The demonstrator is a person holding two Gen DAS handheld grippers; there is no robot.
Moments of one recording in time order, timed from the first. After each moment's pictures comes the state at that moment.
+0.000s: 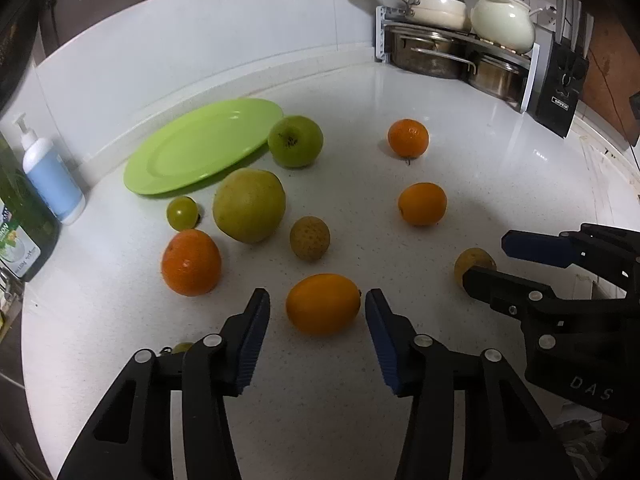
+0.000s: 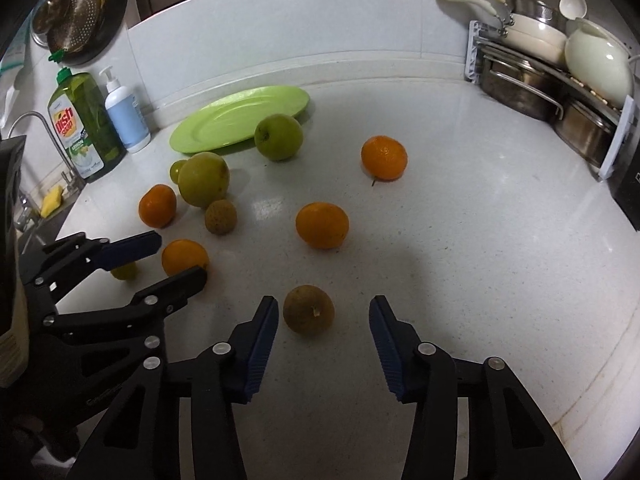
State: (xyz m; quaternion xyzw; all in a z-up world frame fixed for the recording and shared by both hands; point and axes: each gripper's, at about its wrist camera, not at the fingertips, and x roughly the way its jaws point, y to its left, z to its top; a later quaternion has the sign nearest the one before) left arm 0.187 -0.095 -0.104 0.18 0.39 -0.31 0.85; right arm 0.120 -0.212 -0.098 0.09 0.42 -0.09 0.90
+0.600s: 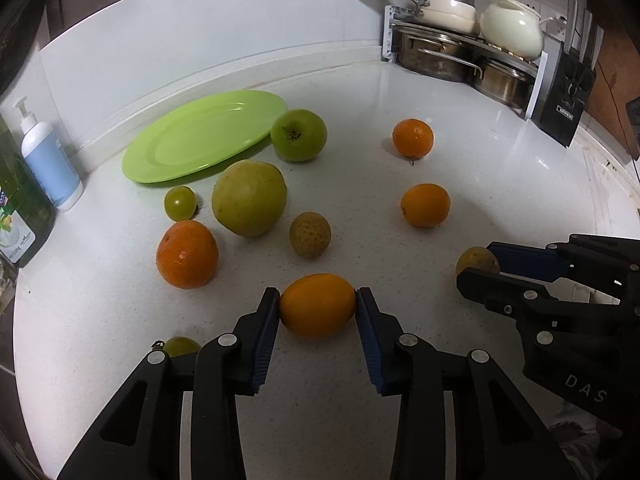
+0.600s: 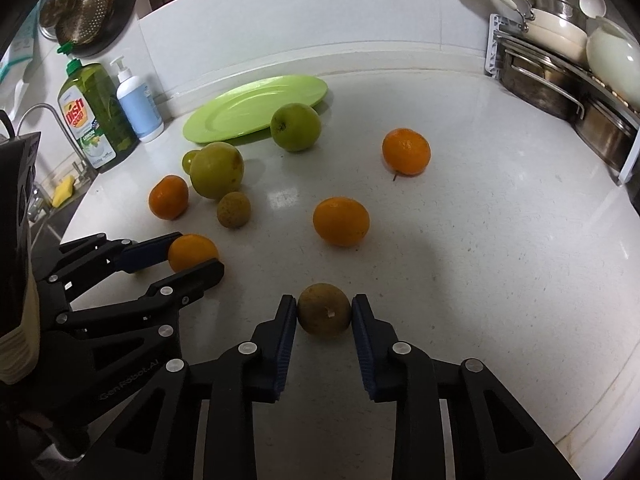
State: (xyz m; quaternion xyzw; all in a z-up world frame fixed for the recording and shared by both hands) left arm 0.190 -0.095 -0.104 0.16 0.40 -0.31 0.85; right arm 0.128 -0.209 -0.102 0.09 0.43 -0.06 0.90
